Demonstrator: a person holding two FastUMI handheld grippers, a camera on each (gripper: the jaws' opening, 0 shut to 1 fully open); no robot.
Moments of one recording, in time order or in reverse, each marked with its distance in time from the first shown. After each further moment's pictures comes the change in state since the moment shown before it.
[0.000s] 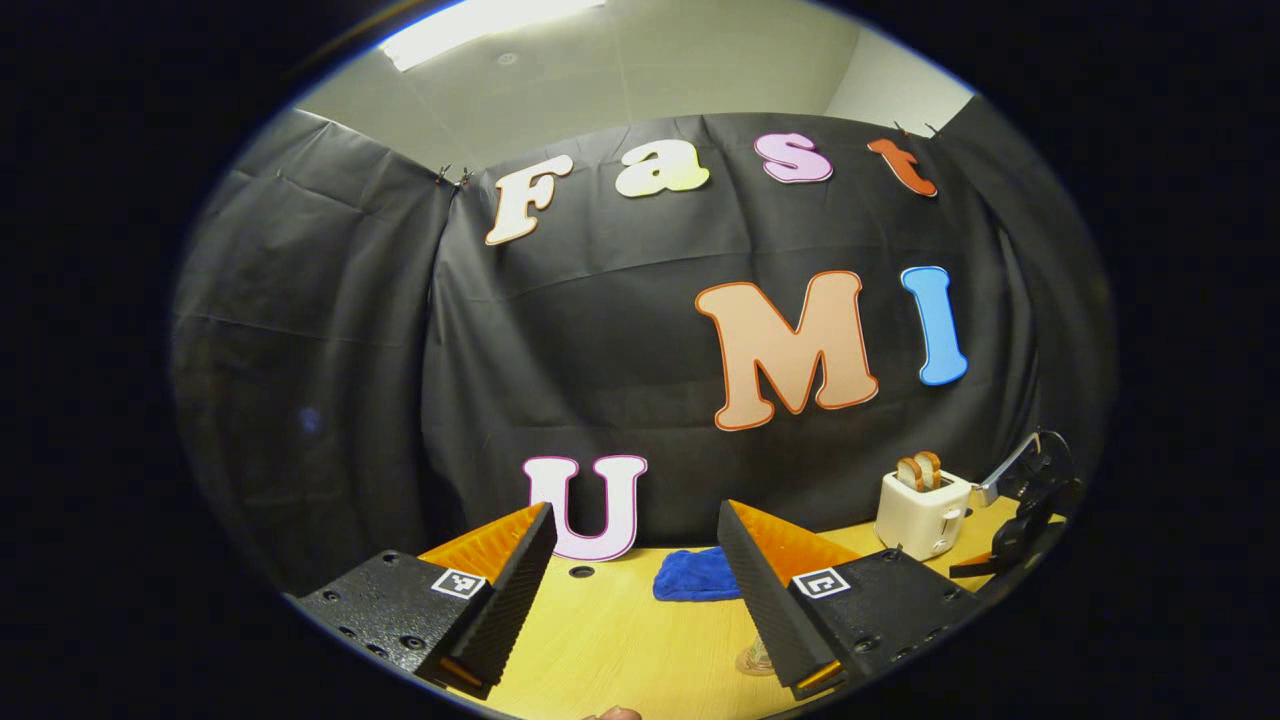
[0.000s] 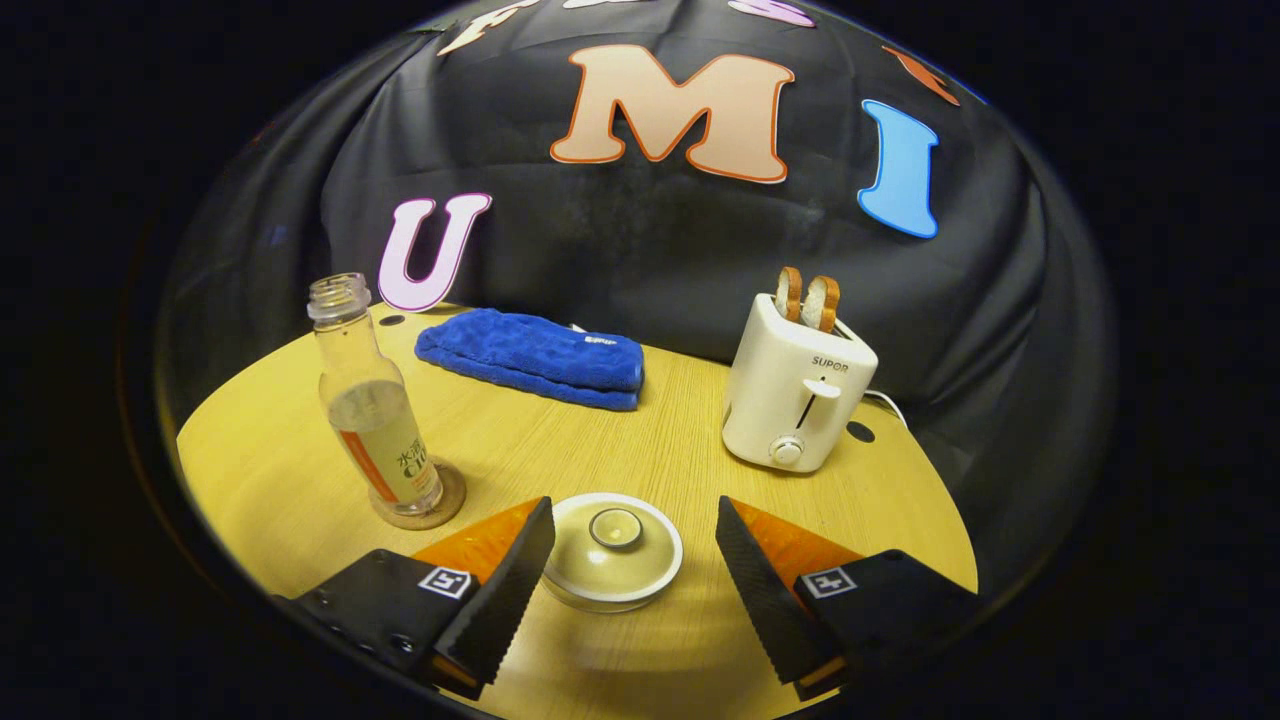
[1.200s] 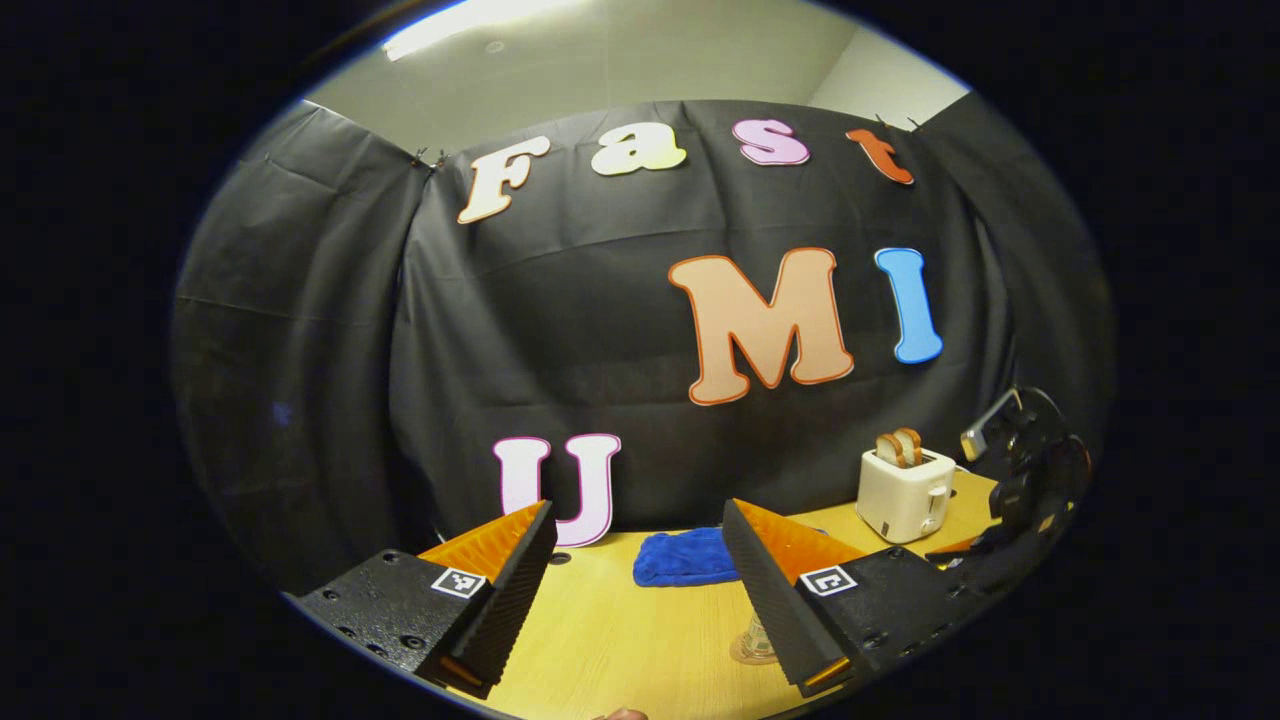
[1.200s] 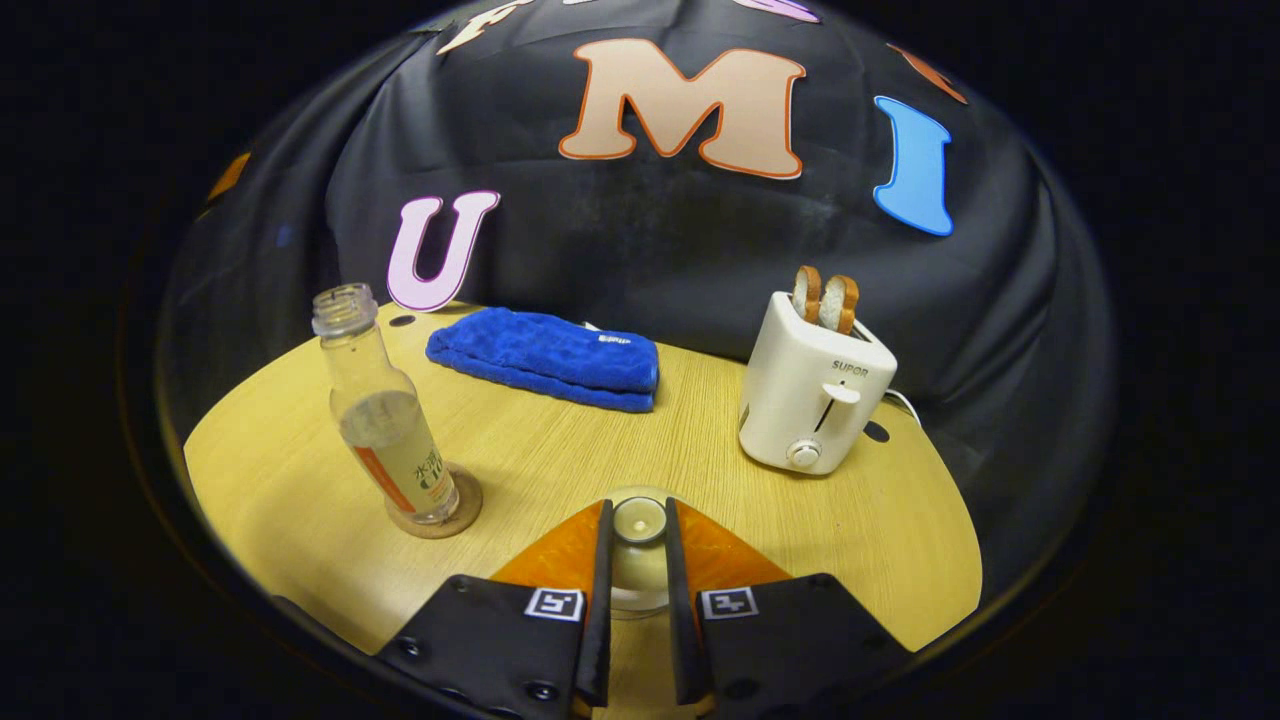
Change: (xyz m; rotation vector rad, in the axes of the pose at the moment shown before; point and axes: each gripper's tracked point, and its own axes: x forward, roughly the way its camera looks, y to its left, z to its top) left arm 0.005 -0.019 -0.052 0.005 0.051 -0.121; right arm 0.001 0.015 0.012 0.019 0.010 0.031
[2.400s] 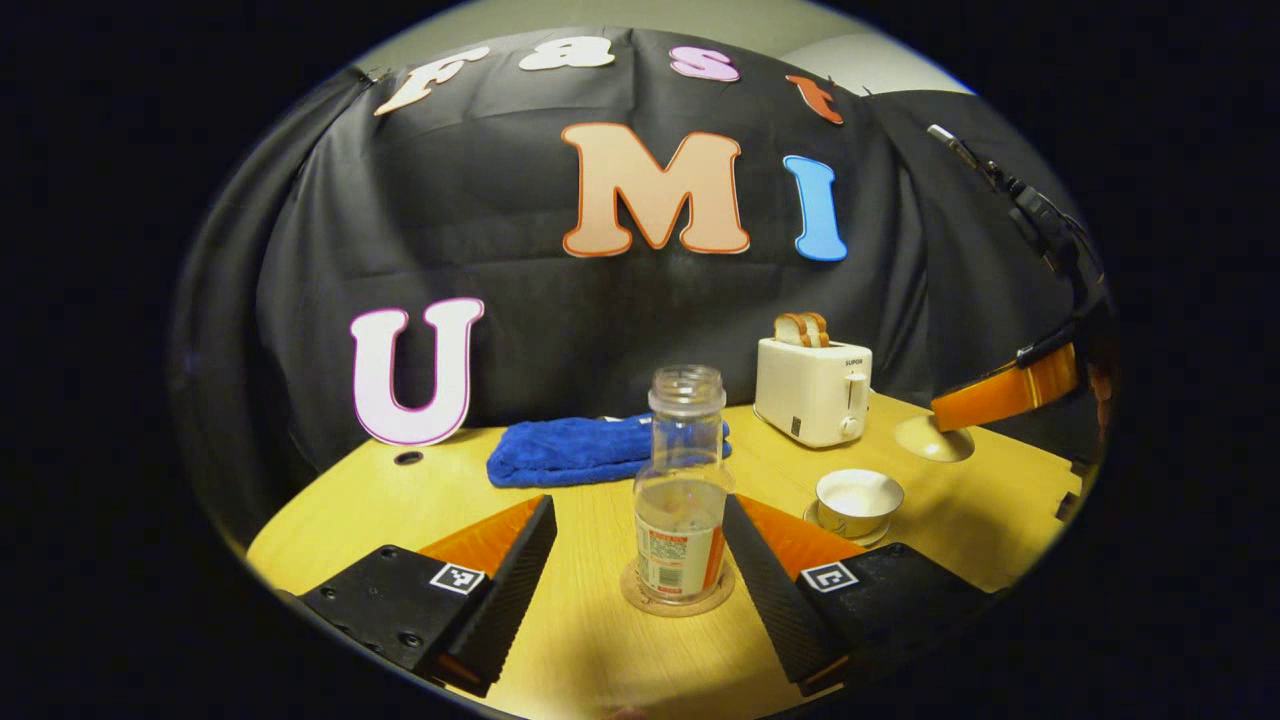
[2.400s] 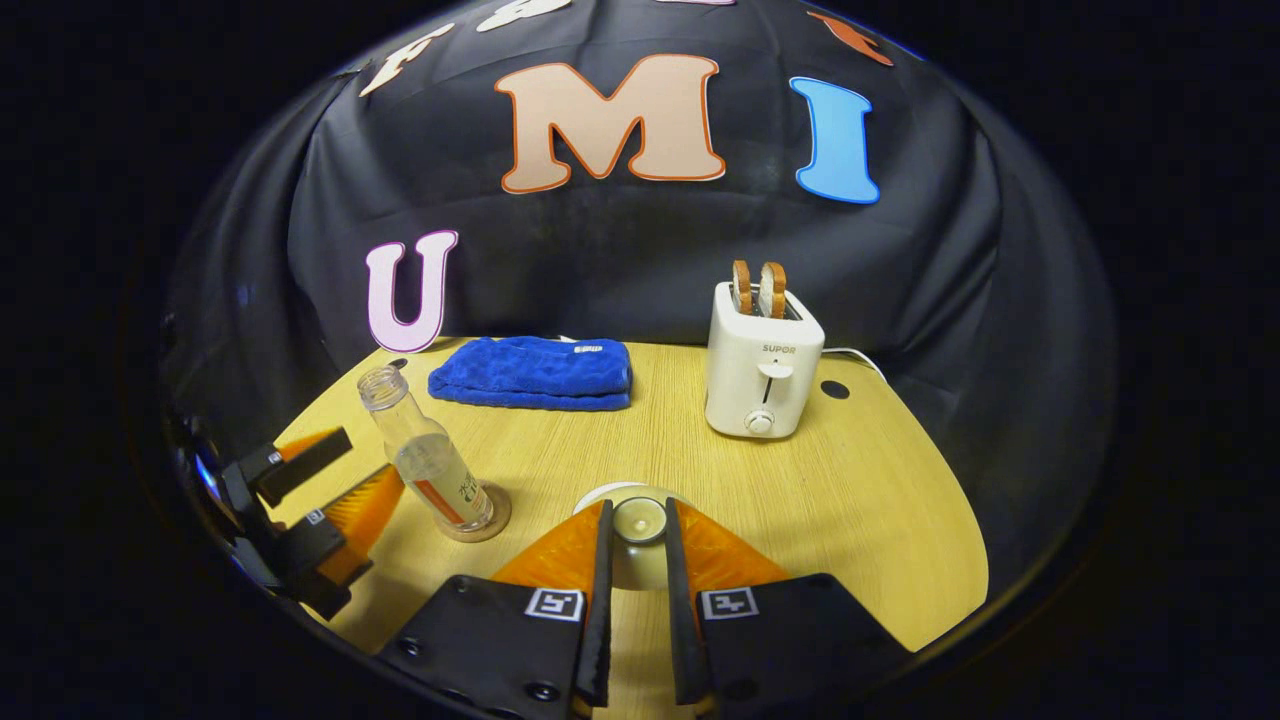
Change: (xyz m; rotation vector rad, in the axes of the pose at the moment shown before) left arm 0.027 -0.102 -0.174 -0.105 0.218 -0.326; right arm -0.071 -0.017 0.011 0.178 0.061 -0.063
